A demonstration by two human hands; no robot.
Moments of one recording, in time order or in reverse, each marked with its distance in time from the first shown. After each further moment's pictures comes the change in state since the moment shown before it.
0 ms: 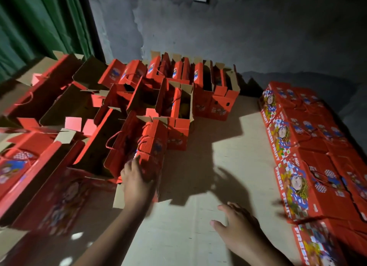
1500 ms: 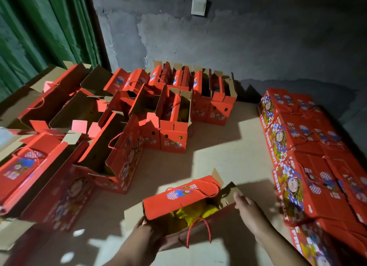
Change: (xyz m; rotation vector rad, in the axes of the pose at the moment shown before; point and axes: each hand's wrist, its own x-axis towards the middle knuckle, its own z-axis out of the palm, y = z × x) left_hand -0.115 -0.050 -0.017 0.133 -0.571 0.554; right_hand 0.046 0.069 0.003 0.666 0.094 0.277
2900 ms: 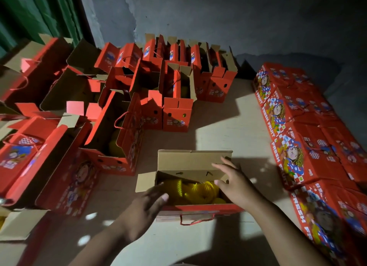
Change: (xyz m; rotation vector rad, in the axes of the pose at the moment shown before) left_hand -0.026 -0.049 -0.057 -0.423 -0.186 -0.269; right_hand -0.047 -0.039 0.069 -0.350 -0.083 -0.470
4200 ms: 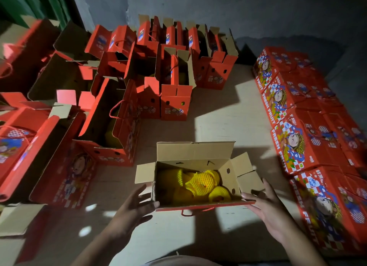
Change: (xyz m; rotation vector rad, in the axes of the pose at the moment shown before) left_hand -0.010 -0.055 0.016 -0.816 0.093 -0.313; right_hand -0.076 0.071 0.018 1.045 0.219 0.506
